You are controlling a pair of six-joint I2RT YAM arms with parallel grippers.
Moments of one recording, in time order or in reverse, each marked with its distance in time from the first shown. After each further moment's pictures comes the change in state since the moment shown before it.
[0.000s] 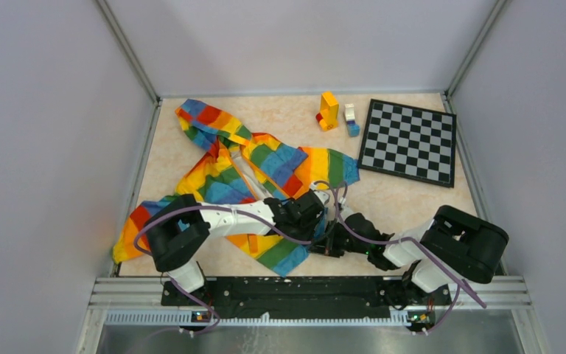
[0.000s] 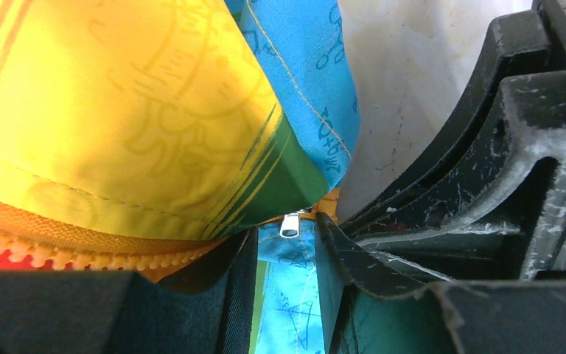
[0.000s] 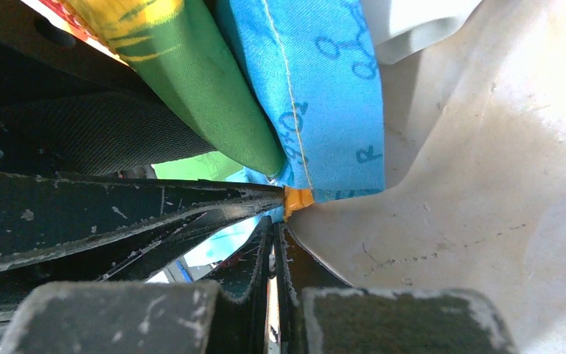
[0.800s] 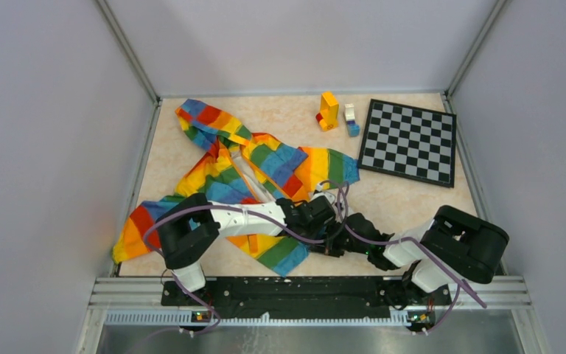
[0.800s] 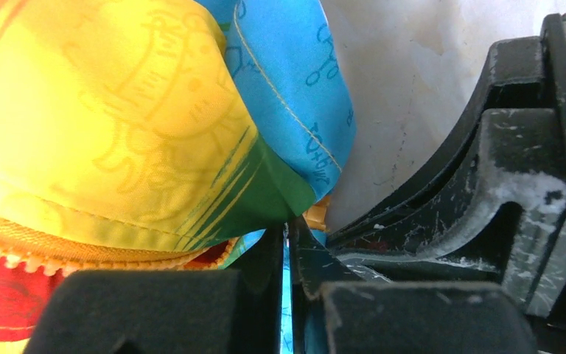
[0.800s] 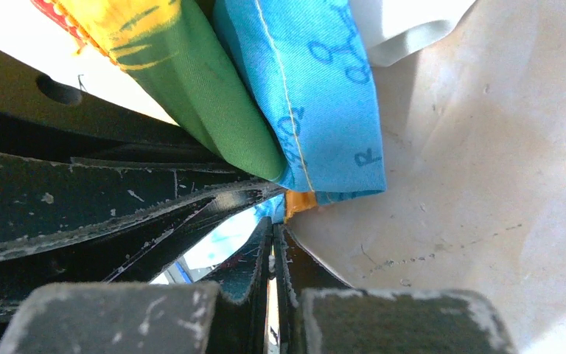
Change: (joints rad) left arm -0.052 0.079 0.105 -0.105 -0.117 -0.056; right arm -0.001 -0.001 0.000 -0.004 0.007 0.007
